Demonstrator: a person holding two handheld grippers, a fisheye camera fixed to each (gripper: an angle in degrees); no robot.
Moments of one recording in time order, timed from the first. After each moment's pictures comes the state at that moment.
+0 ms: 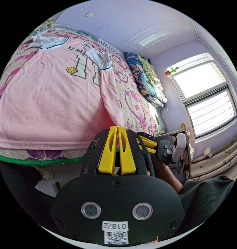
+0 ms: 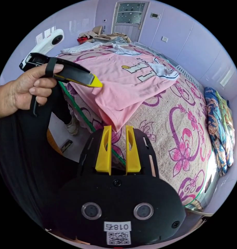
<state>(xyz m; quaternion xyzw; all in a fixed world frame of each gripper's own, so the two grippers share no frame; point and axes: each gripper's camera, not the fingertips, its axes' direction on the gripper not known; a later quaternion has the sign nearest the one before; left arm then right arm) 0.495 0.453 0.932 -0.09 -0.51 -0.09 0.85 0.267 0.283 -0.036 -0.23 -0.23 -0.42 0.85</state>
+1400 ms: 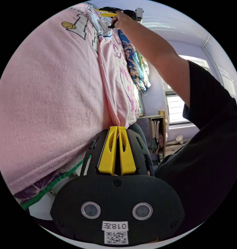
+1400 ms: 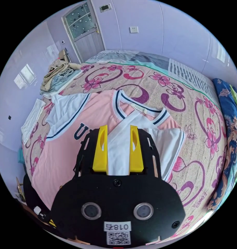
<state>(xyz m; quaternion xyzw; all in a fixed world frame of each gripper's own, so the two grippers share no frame) 0.286 0.447 0.907 -0.18 -0.32 -0.20 0.91 0.009 -0.227 0.427 -0.26 -0.27 -0.26 0.89</state>
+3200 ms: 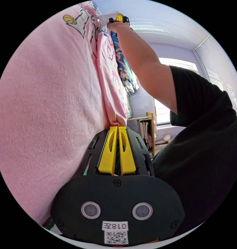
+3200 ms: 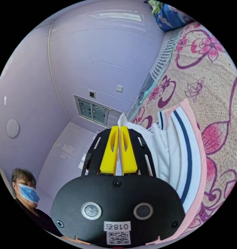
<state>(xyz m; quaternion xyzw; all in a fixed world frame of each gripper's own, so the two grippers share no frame) 0.203 0.443 1.009 -0.16 -0.23 -0.20 0.94 0.229 -0.402 0.523 -0.10 -0.58 0.25 0.77</state>
